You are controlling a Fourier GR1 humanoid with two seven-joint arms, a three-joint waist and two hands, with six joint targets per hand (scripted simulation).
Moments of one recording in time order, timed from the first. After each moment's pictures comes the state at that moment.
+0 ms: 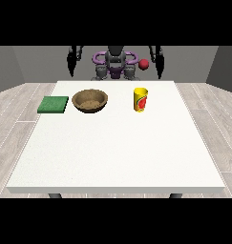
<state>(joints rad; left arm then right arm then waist) 0.03 0.12 -0.01 -1.55 0.01 0.00 -0.01 0.01 -0.08 0.00 -1.57 -0.02 -0.02 0.01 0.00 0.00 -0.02</state>
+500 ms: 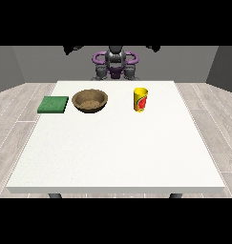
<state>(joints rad) 0.08 0.06 -0.07 -1.70 0.12 -0.01 0.02 0.05 -0.09 -0.05 -1.64 -0.09 -0.01 0.02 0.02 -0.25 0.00</state>
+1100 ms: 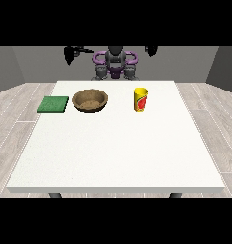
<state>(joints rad) -0.03 0.03 -0.12 -1.76 0.06 0.07 -0.07 -0.04 -0.08 -0.06 -1.64 -0.10 0.02 -0.08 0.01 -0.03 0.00</state>
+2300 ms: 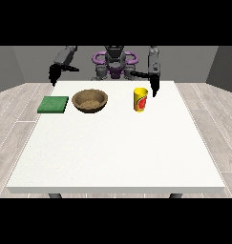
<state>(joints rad) -0.43 0.12 0.13 -1.11 0.00 0.09 -0.48 -0.28 -0.22 -0.21 -1.31 -0.17 0.19 -0.32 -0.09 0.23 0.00</state>
